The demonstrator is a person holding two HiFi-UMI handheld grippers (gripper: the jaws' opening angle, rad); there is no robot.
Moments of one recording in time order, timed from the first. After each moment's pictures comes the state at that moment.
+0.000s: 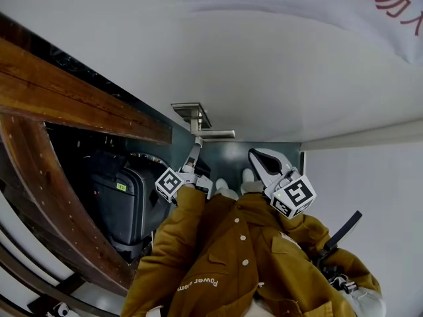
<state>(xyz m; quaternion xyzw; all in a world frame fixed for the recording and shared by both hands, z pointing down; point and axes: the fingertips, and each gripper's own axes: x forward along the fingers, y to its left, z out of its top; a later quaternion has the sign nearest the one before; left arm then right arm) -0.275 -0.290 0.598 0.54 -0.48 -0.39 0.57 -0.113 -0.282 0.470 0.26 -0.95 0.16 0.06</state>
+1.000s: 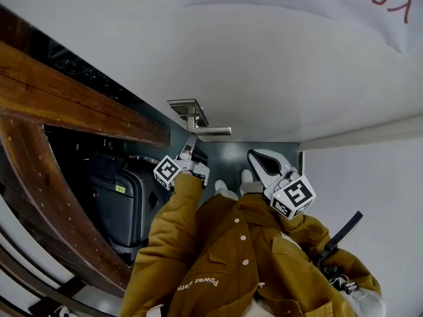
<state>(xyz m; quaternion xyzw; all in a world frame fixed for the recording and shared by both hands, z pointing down) -0.281 -0.329 0.605 0.56 -0.46 -0.40 0.55 -0.104 -0.273 0.469 0.27 -0.95 0.16 0.06</state>
